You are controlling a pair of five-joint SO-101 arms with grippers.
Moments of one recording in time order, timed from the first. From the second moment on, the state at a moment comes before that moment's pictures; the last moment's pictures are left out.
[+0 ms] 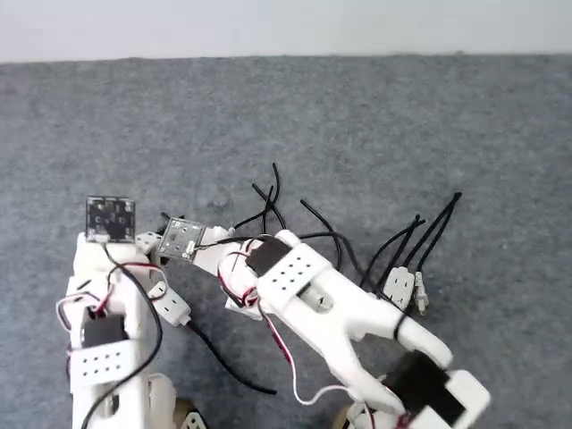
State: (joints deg) left arm -17.1 -60.4 80.8 21.8 -5.6; right arm -48.3 -5.7 29.8 59.9 26.6
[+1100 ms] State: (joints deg) left arm -20.4 -51.9 76.6 17.5 -1.6; right arm -47.9 6.4 25.2 52.7 18.8
